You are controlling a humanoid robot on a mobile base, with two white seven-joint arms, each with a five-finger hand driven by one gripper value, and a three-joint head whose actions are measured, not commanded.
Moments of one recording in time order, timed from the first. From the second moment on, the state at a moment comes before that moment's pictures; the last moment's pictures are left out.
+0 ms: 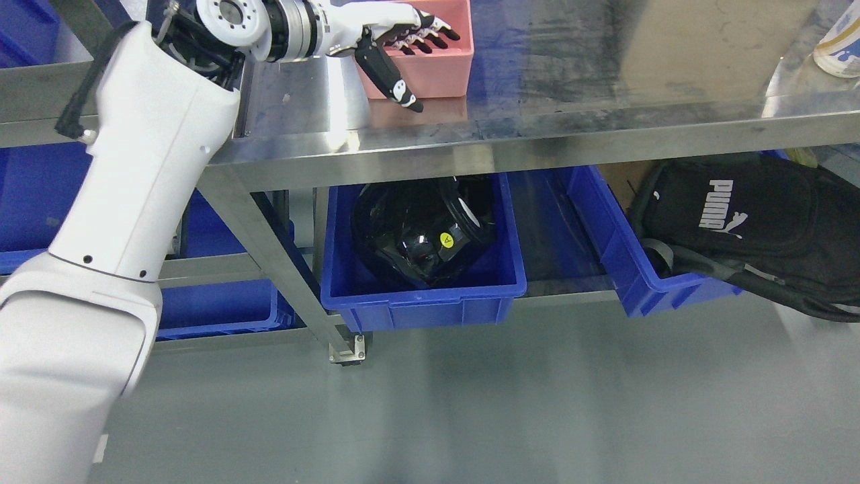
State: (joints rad) left arm -1.34 0.16 -0.60 -0.98 -0.23 0.19 -0.91; right arm 0.00 0.00 0.00 0.00 0.00 -0.06 -0.01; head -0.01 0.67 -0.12
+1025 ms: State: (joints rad) left arm -1.28 0.15 -0.59 -0.96 -0.23 0.18 -0.90; right arm 0.00 0.00 0.00 0.00 0.00 -0.06 -0.01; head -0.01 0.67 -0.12
